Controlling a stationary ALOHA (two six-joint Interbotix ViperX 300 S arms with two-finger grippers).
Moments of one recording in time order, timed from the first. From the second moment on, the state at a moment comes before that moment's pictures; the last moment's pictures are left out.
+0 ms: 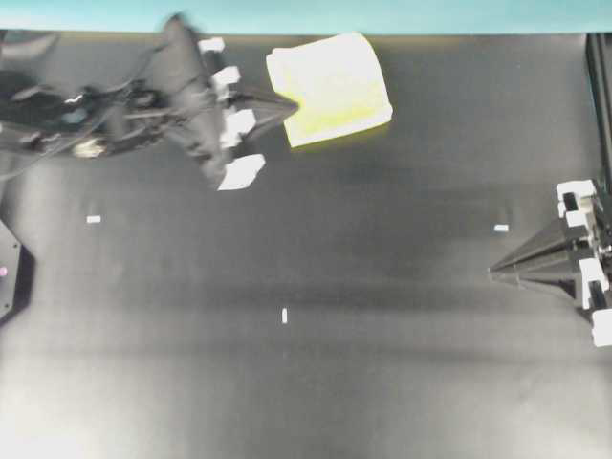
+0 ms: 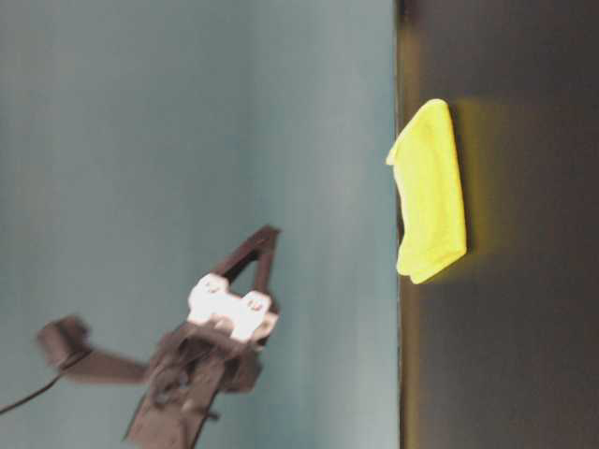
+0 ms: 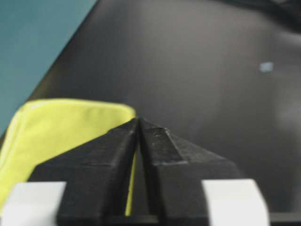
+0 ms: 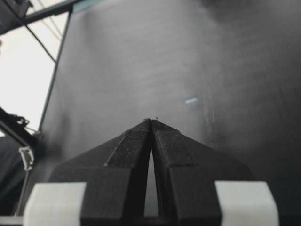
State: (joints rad) left arm 0.39 0.01 0.61 0.04 -0.32 0.01; right arm 0.18 -0.97 1.19 0.00 0.04 0.40
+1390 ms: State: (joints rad) left arm 0.52 0.48 0.28 0.04 -0.06 0.01; right arm 0.18 -1.07 1.21 0.00 0.05 0.40
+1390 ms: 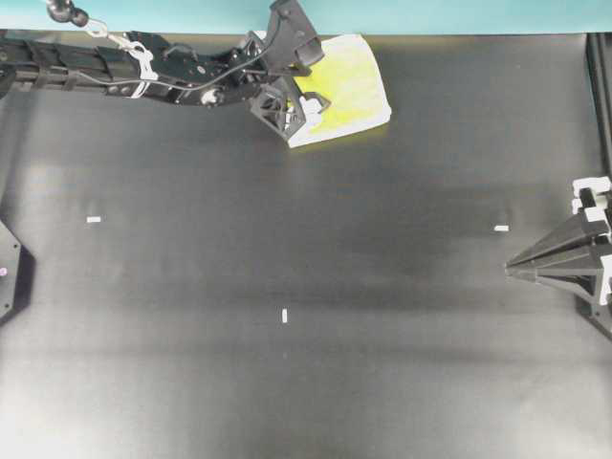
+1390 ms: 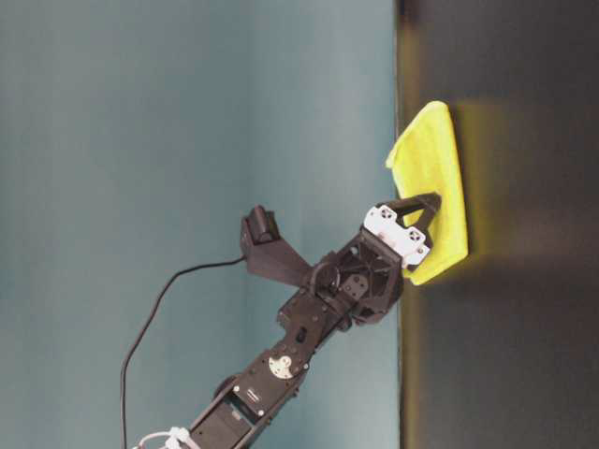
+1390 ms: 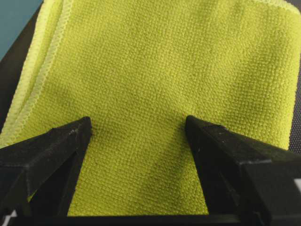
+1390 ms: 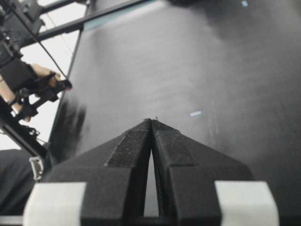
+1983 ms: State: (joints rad) left arm 0.45 0.37 0.43 0.04 0.01 0.09; right arm 0.18 -1.08 1.21 0.00 0.05 0.40
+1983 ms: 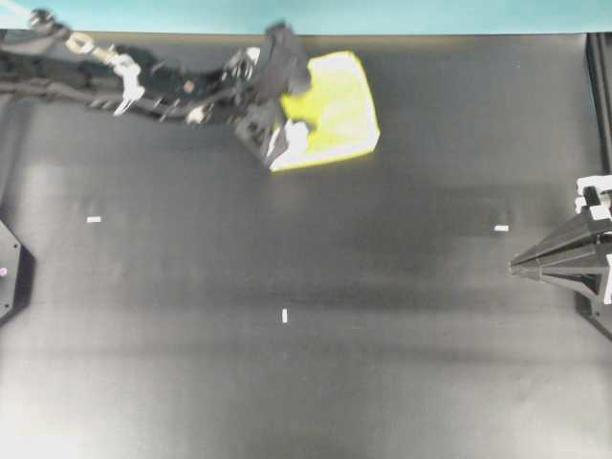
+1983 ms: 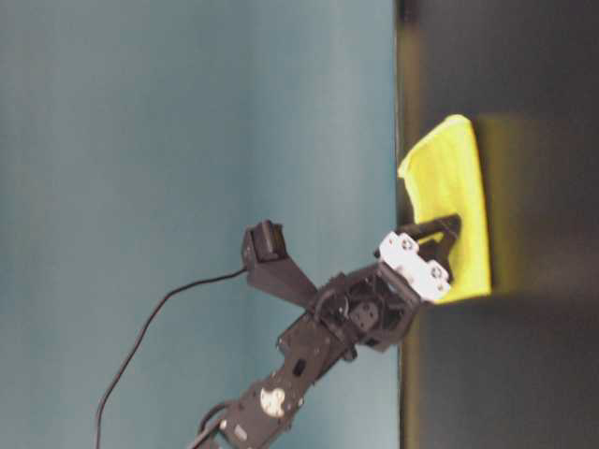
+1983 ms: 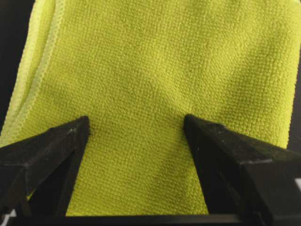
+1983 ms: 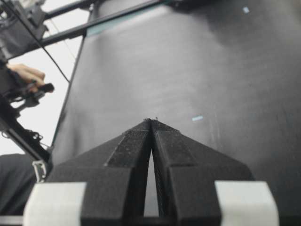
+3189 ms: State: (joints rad) left arm 0.00 0.11 0.94 0.04 -0.17 0.08; right arm 0.18 -1.11 1.21 0.00 0.05 0.40
